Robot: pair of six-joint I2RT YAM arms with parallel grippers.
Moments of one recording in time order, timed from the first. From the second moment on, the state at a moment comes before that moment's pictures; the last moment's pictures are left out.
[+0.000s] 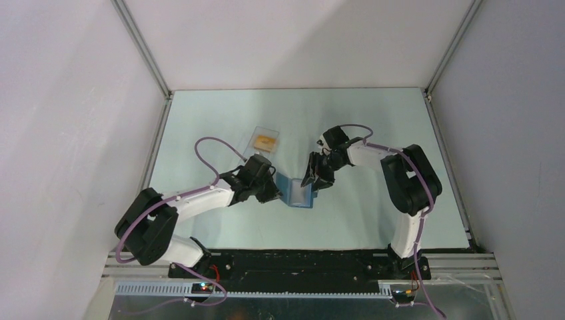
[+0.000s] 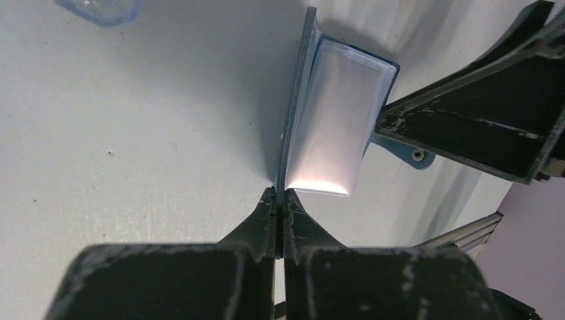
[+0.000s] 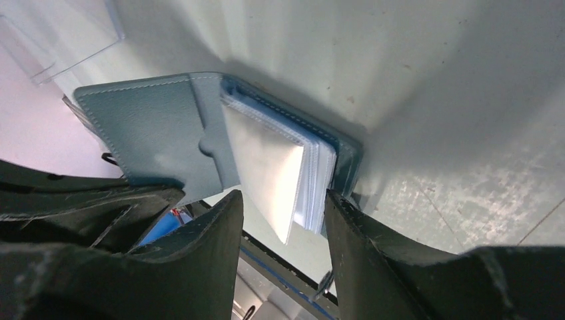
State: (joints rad) left arm -0.71 1.41 0.71 -0.22 0.03 -1.08; right arm 0.48 1.89 1.15 -0.45 -0.57 0.64
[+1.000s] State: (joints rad) left arm -0.72 1.41 0.70 -0.19 0.03 -1.08; right arm 0.53 1.86 1.17 -0.51 -0.46 0.61
